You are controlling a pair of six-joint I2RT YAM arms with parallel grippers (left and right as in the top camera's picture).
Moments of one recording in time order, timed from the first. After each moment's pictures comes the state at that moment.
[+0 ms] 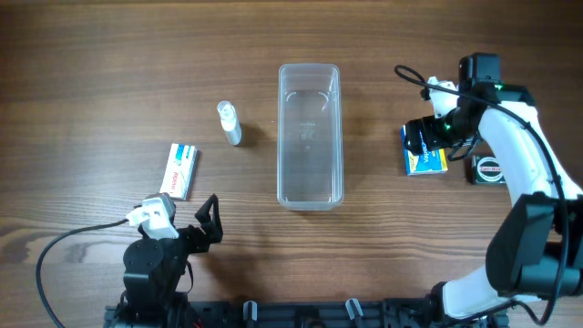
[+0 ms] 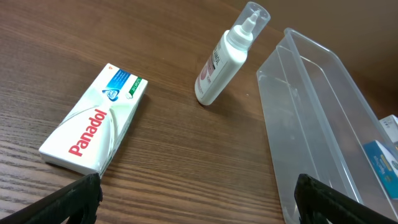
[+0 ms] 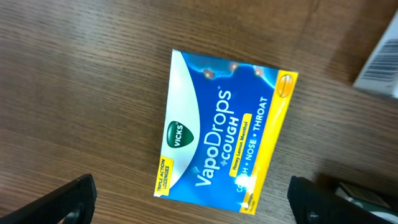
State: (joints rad) left arm -0.09 0.02 0.15 -0.57 0.08 -0.39; right arm -0.09 1.74 1.26 -0.93 -0.11 -0.32
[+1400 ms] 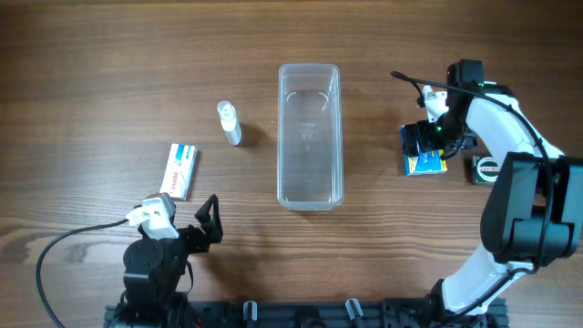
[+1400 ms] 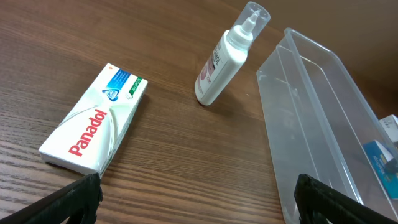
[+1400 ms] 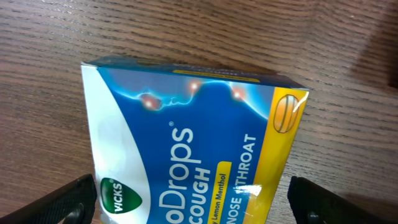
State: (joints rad) left arm -0.09 0.02 0.15 -0.57 0.08 -0.39; right arm -0.10 1.91 1.26 -0.84 -0.04 -0.27
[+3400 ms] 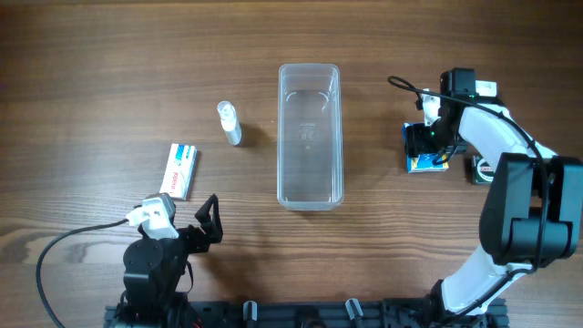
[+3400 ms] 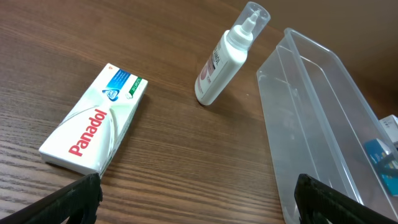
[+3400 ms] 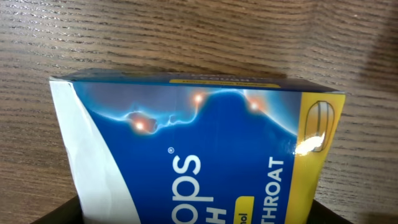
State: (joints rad) left arm -0.09 0.02 0.15 -0.57 0.08 -0.39; right arm -0.08 1.90 1.16 -0.68 -0.01 -0.18
